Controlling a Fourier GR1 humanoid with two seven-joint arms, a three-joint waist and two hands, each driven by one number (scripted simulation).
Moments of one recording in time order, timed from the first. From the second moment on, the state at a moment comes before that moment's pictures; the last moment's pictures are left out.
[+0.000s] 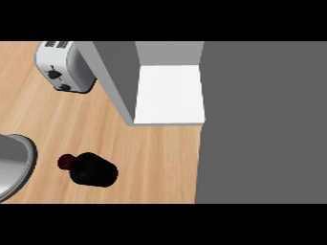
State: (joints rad) left arm 0.21 0.09 -0.02 -2.46 0.11 0.35 0.51; right arm 0.32 -0.17 0.25 -2.45 -0.20 0.08 0.28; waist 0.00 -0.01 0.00
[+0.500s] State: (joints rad) left arm 0.29 0.03 0.03 -2.24 0.24 0.19 0.27; right arm 0.34 -0.15 0.23 -2.44 -0.20 0.12 0.24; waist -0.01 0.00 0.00
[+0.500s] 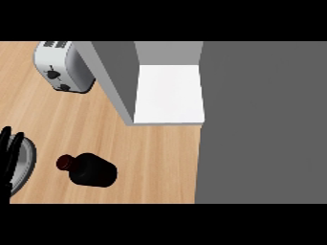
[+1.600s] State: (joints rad) left arm 0.28 0.01 0.15 -1.60 0.28 -0.01 -0.23; right arm 0.36 -0.14 0.20 -2.43 -0.21 0.18 0.22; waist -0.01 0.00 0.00
